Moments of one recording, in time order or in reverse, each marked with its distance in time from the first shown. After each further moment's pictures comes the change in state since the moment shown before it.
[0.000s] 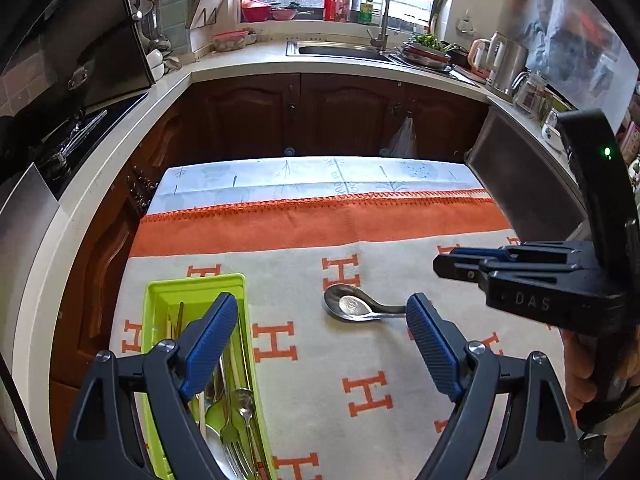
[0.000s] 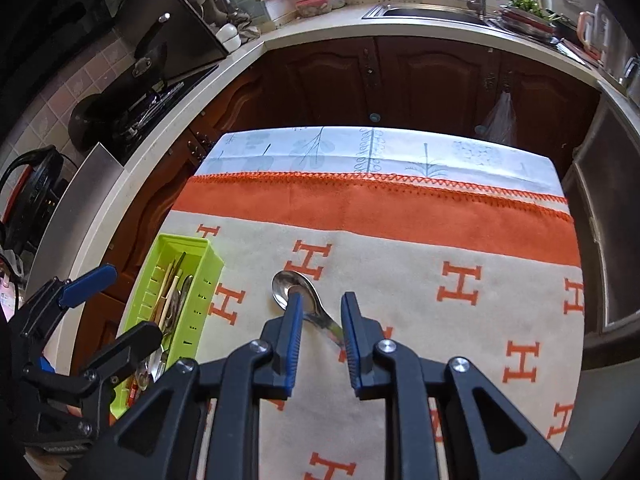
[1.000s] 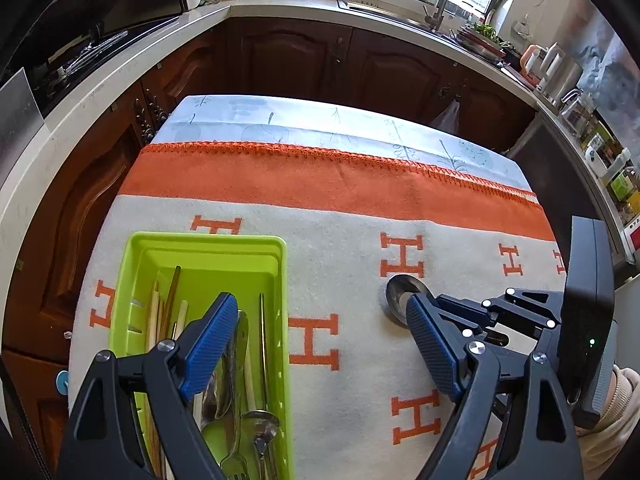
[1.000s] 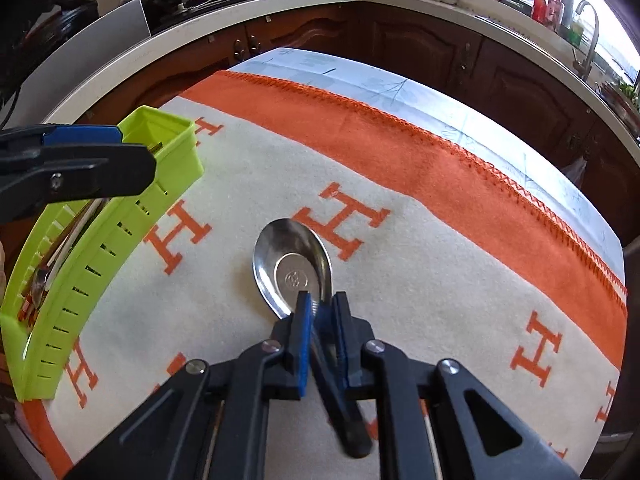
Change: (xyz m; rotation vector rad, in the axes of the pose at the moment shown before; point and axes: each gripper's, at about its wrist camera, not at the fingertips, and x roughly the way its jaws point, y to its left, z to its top) left arm 0.078 0.053 -0.019 -0.166 0.108 0.002; right arm 0.113 0.028 -0.037 -0.402 0.044 -0.040
